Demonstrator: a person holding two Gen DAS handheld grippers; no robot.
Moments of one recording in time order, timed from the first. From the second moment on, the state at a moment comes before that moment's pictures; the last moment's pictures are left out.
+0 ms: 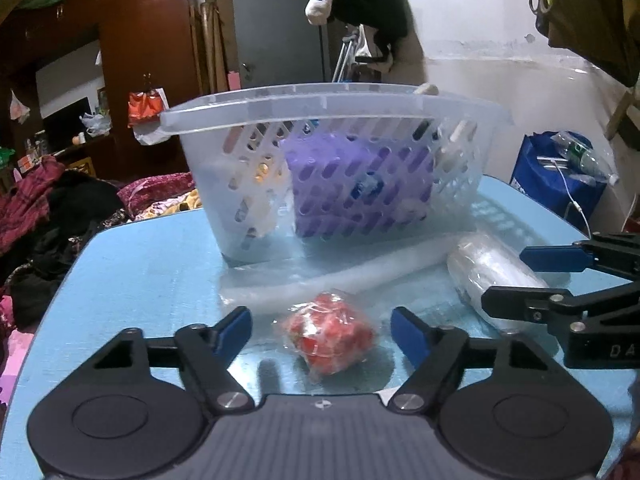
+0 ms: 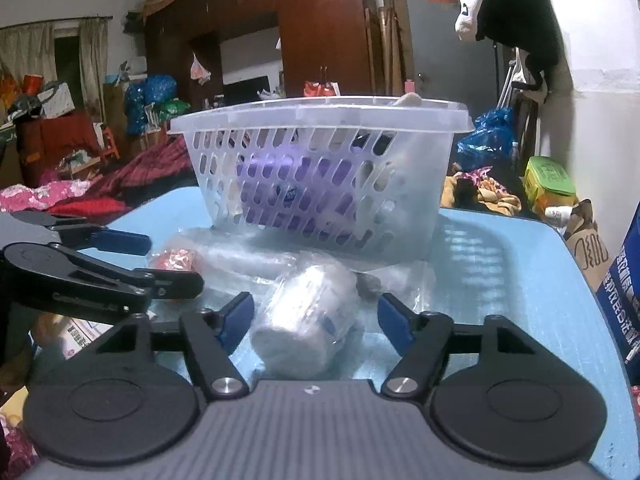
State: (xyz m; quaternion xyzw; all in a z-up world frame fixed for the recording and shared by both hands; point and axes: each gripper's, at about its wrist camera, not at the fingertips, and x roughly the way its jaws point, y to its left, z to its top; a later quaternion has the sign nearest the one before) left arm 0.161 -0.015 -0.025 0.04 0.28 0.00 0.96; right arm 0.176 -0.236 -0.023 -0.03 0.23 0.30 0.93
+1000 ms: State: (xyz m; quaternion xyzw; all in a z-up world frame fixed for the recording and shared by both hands) left arm 0.129 -0.005 -0.014 -0.02 0.19 -0.04 0.98; right arm 0.159 -0.251 -0.016 0.01 0.16 0.31 0.94
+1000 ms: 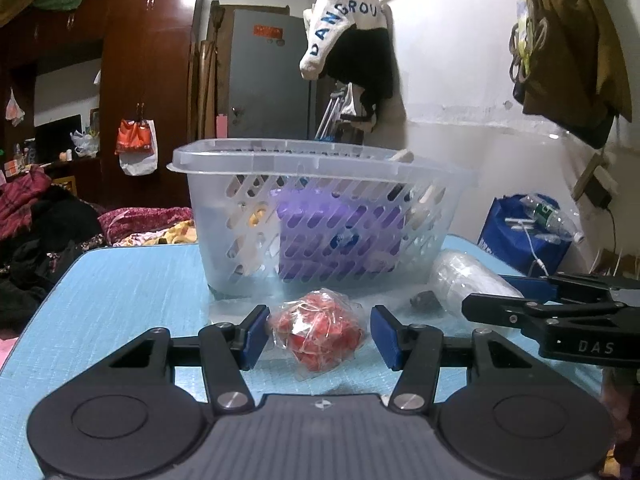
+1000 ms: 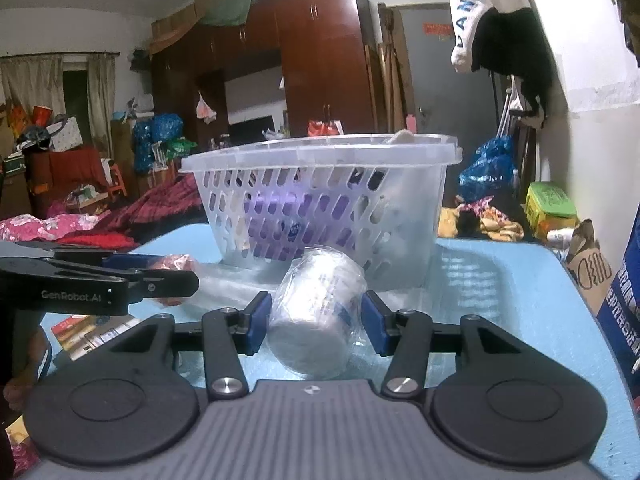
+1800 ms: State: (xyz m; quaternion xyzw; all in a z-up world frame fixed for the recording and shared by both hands) left arm 0.060 -0.012 0.151 0.01 0.08 -0.04 1.00; right arm 0.124 -0.275 0.109 -0.02 0.02 0.30 0.95
